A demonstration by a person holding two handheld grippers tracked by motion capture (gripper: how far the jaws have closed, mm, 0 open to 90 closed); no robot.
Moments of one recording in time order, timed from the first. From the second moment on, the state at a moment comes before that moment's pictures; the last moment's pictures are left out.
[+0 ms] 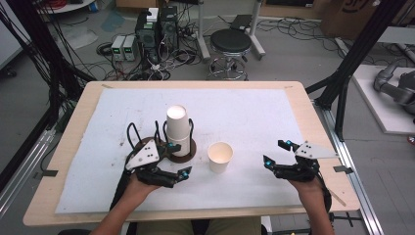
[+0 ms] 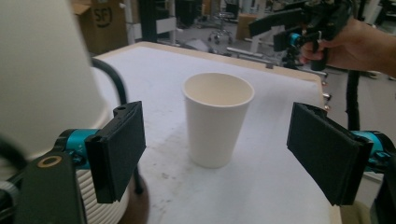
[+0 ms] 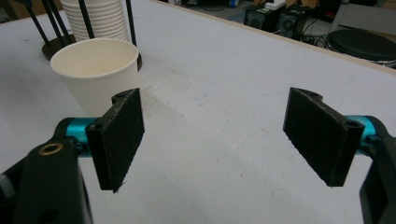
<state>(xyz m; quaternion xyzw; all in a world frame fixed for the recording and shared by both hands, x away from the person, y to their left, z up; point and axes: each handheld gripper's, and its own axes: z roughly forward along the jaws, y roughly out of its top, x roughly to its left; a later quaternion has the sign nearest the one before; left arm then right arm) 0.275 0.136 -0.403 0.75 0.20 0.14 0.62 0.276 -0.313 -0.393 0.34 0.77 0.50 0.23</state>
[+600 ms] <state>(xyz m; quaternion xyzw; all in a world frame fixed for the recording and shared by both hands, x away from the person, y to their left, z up) 0.277 0.223 -0.394 0.67 0.28 0.24 0.64 0.277 -0.321 -0.397 0.35 0.77 0.48 0.24</state>
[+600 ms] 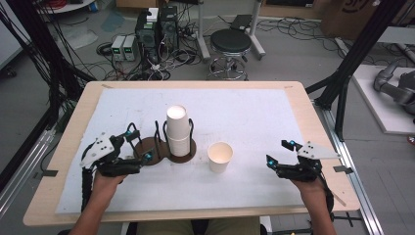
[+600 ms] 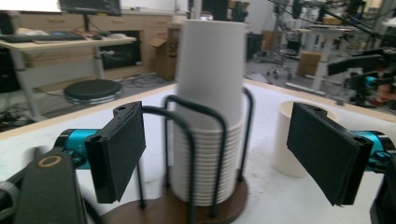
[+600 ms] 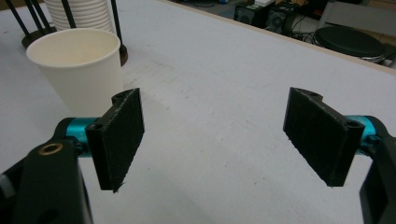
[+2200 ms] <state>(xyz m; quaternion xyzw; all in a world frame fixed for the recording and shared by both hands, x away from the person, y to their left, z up) 0.271 0.280 -0.412 0.63 0.37 0.29 0.62 0.280 -0.323 -0.399 0.36 0.76 0.48 0.26</state>
